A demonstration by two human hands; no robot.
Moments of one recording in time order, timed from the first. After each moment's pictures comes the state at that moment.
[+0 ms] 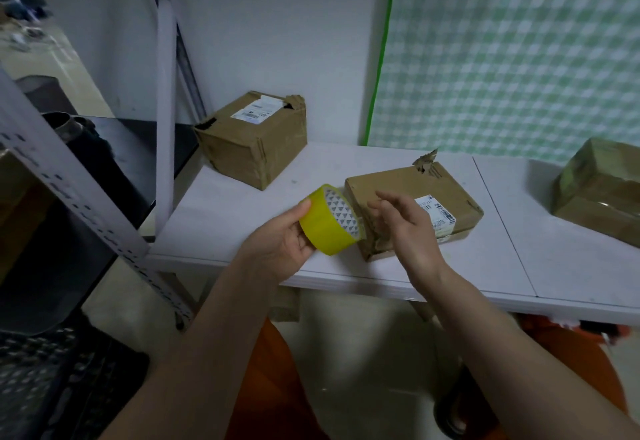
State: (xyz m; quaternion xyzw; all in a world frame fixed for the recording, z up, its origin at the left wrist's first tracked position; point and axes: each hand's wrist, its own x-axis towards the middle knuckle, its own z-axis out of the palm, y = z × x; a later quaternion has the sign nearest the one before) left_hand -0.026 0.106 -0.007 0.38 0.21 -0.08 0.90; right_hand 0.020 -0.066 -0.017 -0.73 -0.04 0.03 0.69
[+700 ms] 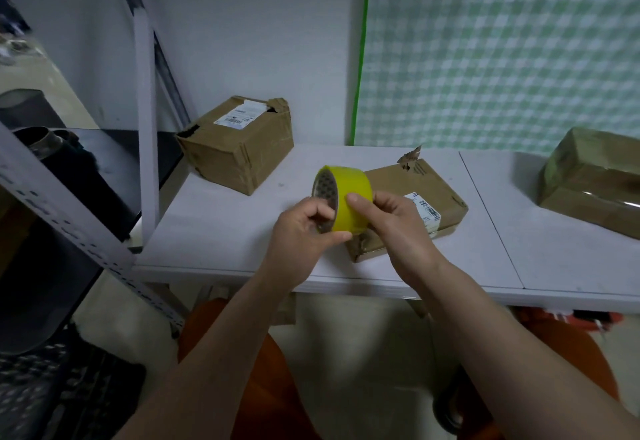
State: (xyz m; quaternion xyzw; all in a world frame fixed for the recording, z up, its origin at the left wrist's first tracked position) left_hand -0.023 0.071 -0.015 0.74 -0.03 0.15 0.66; right_hand 0.014 -0.073 0.006 -0.67 -0.11 0.09 0.73
